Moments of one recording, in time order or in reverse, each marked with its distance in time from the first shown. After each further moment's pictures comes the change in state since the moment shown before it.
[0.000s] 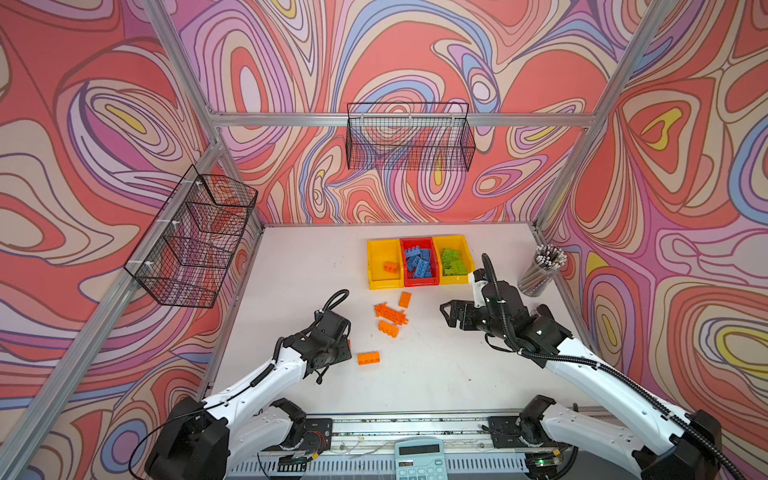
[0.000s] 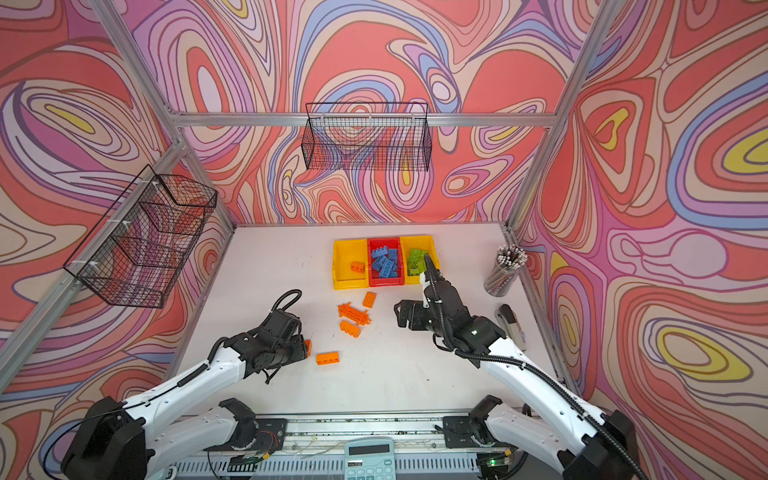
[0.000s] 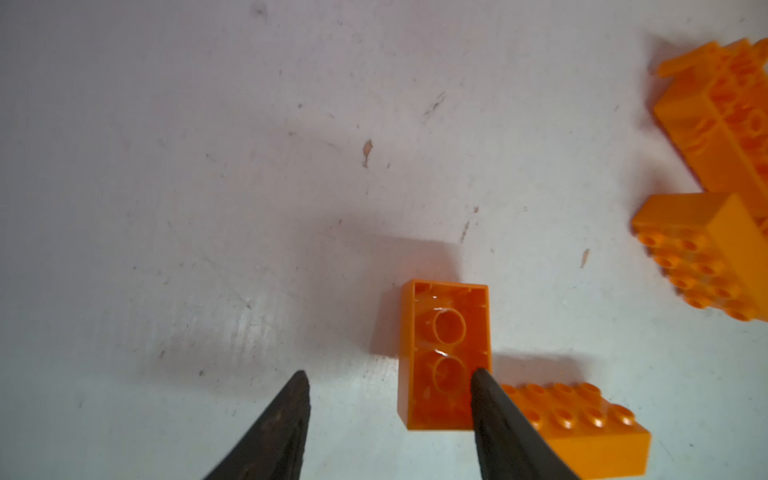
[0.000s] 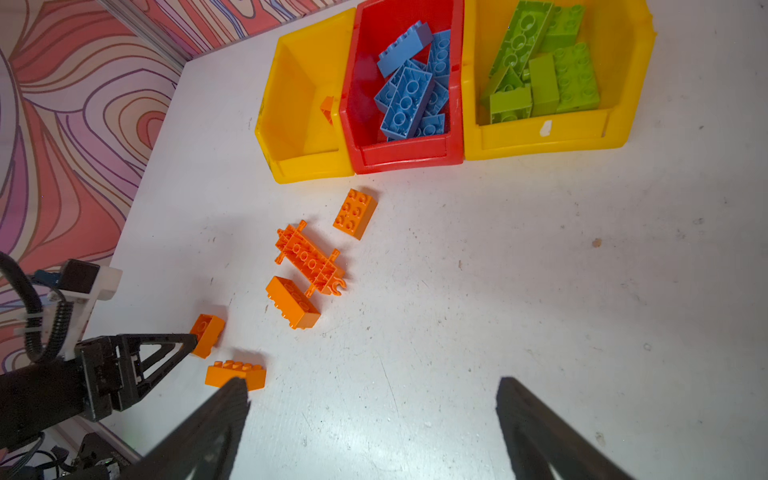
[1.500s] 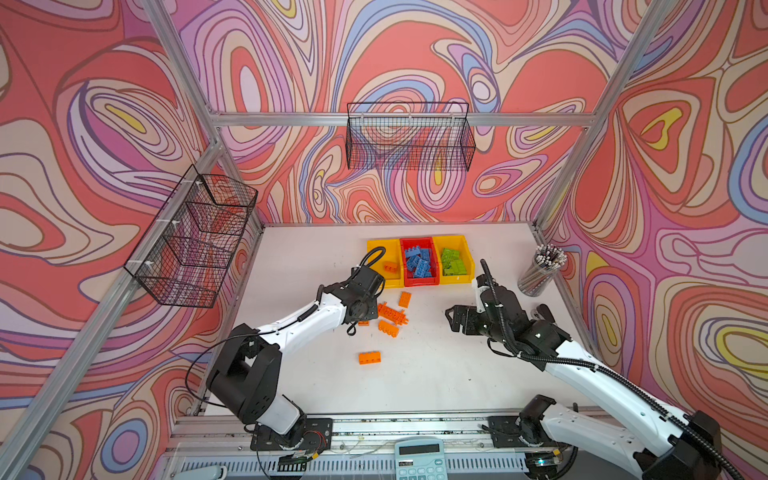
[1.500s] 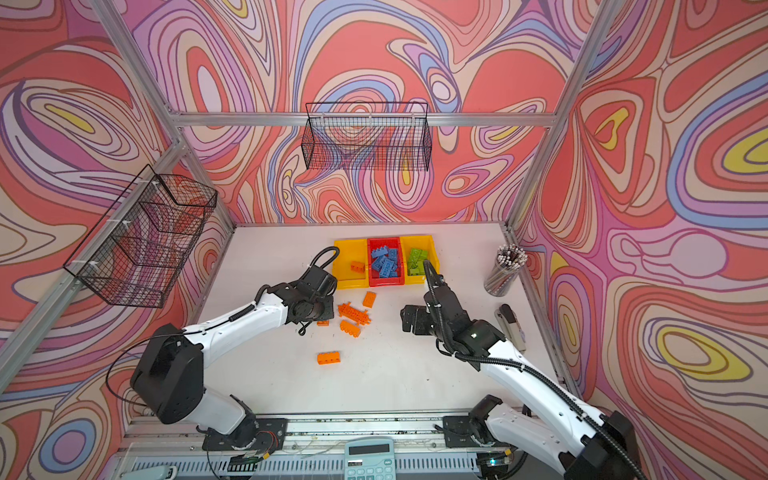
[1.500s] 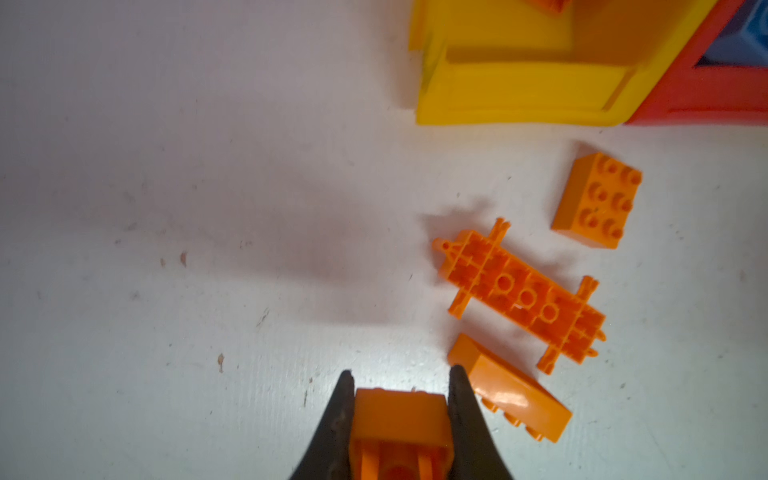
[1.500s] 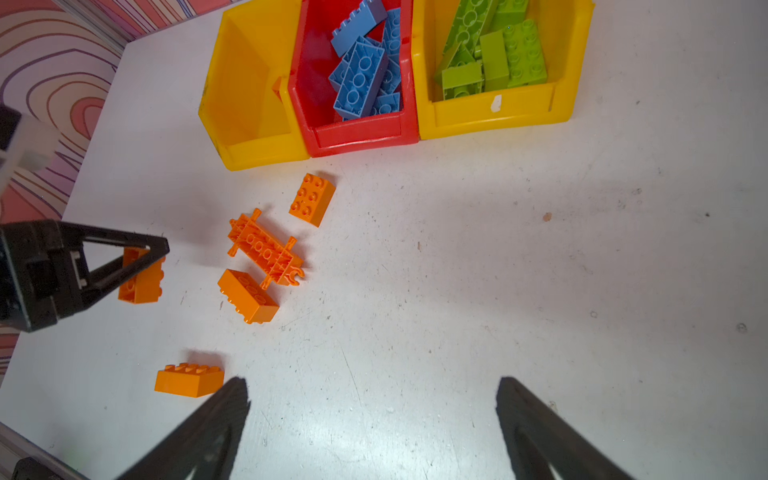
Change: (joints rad) left arm -0.070 0.520 0.596 -0.047 -0.093 0.175; right arm 0.000 -0.020 -0.047 -0.032 0.074 -0.002
